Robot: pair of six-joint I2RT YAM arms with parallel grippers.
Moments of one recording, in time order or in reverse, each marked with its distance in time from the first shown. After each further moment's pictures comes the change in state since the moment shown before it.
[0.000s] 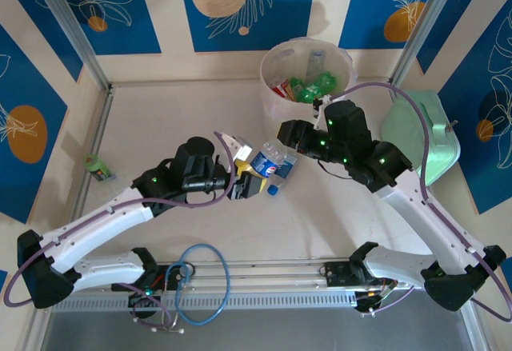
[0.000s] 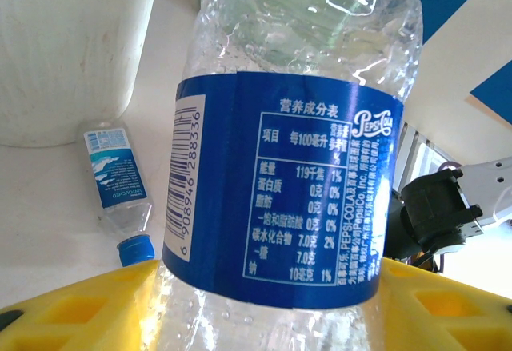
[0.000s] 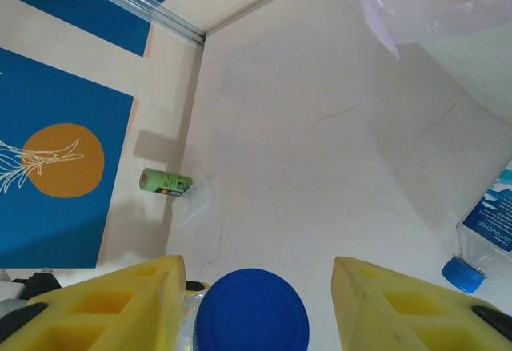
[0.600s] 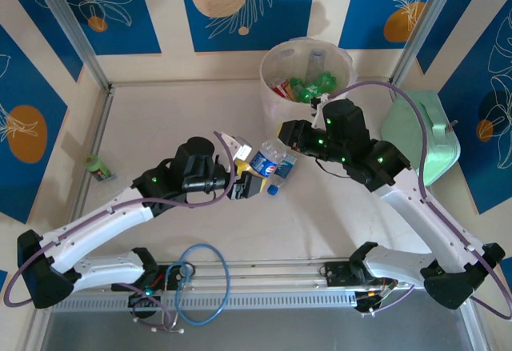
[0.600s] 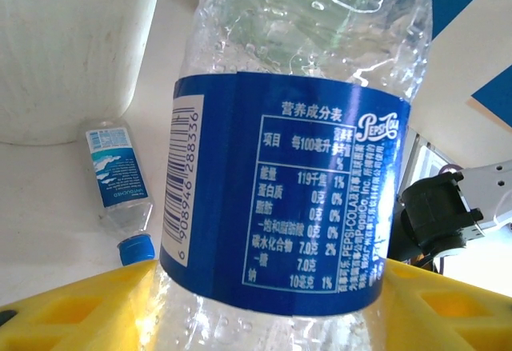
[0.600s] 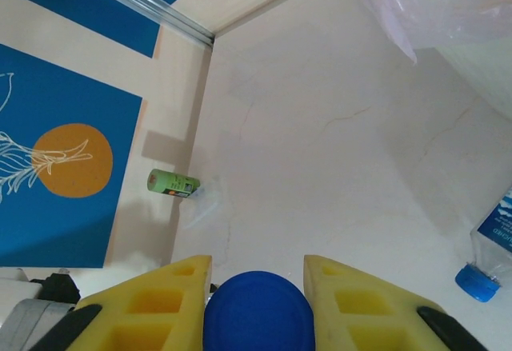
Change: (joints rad) left arm 0.000 0.000 0.000 0.000 -0.007 -0.011; right arm 0.010 0.010 0.007 0.021 0.000 0.005
